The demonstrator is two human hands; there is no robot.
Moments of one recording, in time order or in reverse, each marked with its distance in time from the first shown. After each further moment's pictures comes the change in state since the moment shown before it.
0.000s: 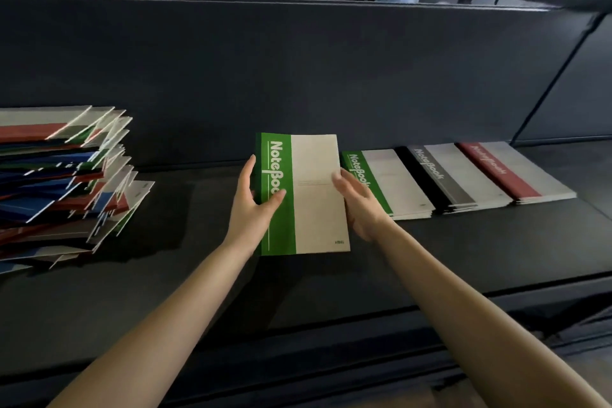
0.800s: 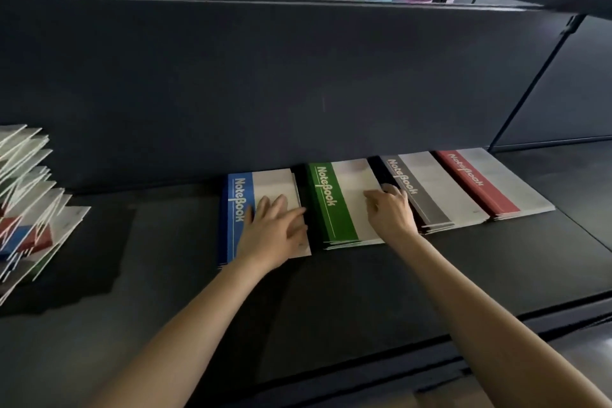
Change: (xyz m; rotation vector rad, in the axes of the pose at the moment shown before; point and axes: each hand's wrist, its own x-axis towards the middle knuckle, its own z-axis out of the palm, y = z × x) left_hand 0.051 -0.036 0.095 1.155 -0.434 0.207; right_hand 0.048 0.018 -0.135 -1.198 0.417 -0.009
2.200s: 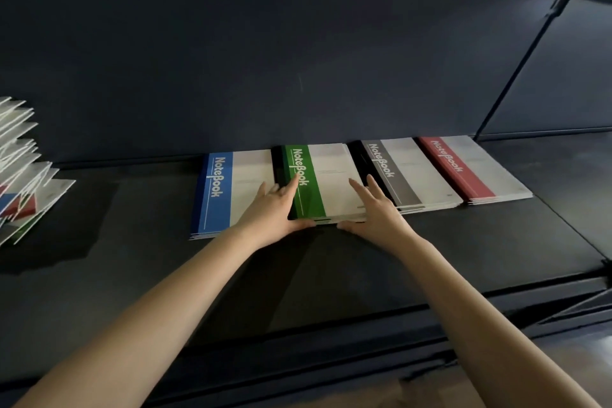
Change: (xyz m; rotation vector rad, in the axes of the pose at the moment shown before) left_hand -0.007 0.069 -0.025 -0.058 -0.172 0.027; right_hand -0.043 0.033 -0.030 0.085 -0.282 -0.182
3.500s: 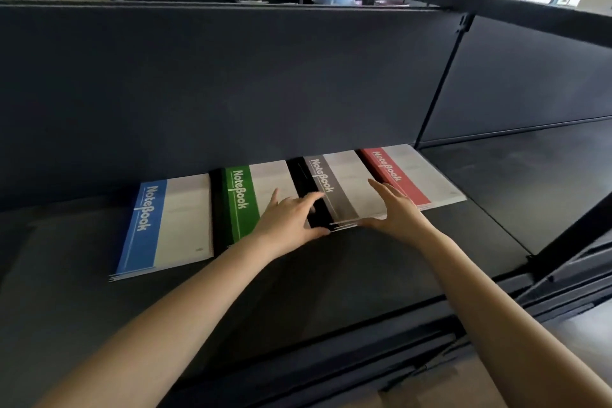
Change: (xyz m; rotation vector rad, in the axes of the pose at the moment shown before) left_hand 0.069 0.102 0.022 0.000 0.145 0.243; right_hand -0.012 0.111 -0.085 -0.024 0.114 0.114
